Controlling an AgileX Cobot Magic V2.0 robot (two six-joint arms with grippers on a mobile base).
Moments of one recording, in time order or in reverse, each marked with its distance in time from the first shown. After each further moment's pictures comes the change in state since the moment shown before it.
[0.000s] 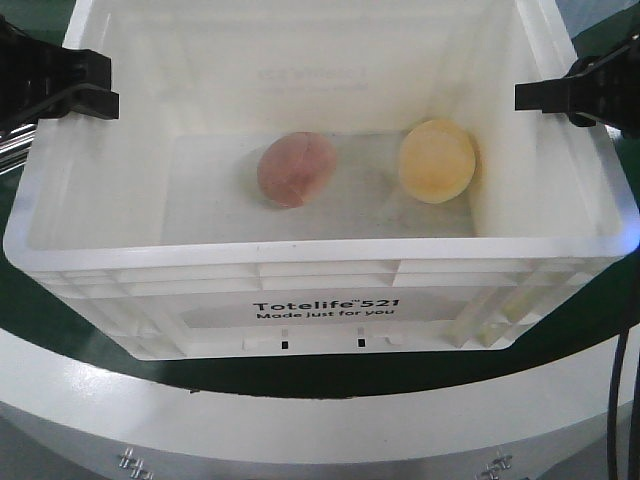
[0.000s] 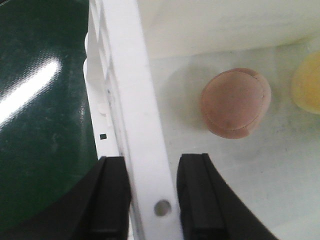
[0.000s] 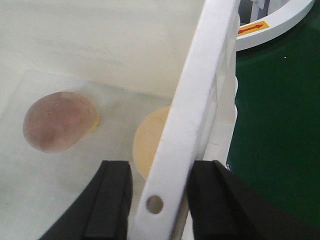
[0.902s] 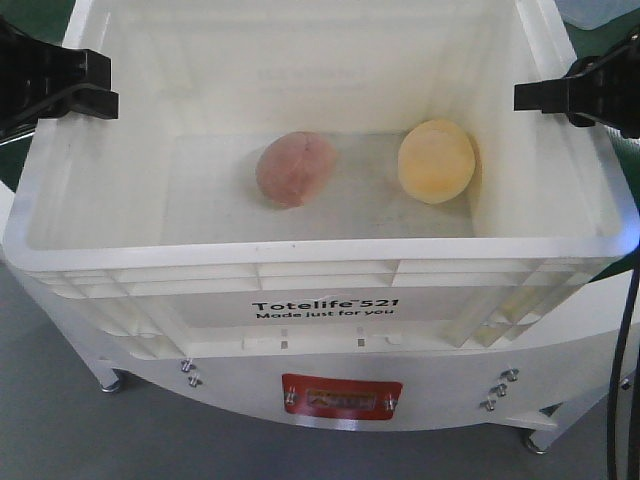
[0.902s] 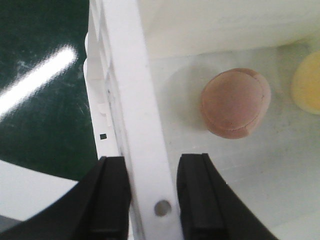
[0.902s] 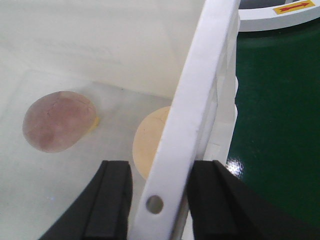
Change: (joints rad) left arm 0.000 0.000 0.000 0.000 0.001 0.000; right arm 0.000 0.000 0.000 0.001 0.000 -0.001
